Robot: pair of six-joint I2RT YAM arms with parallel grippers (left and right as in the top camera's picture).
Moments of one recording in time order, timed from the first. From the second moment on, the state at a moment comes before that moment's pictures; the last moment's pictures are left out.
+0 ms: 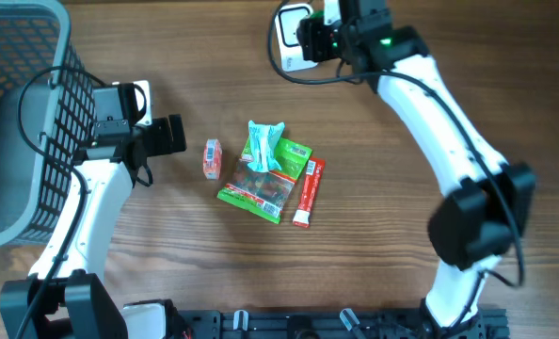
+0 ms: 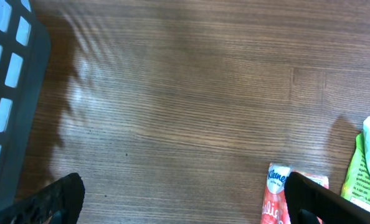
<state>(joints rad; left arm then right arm) 0.07 1.47 0.97 -0.49 -0.01 -0.06 0.38 2.02 1.84 -0.52 -0.06 0.11</state>
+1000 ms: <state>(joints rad) 0.07 1.47 0.97 -0.49 -0.01 -0.06 0.38 2.44 1.83 0.53 0.03 0.12</state>
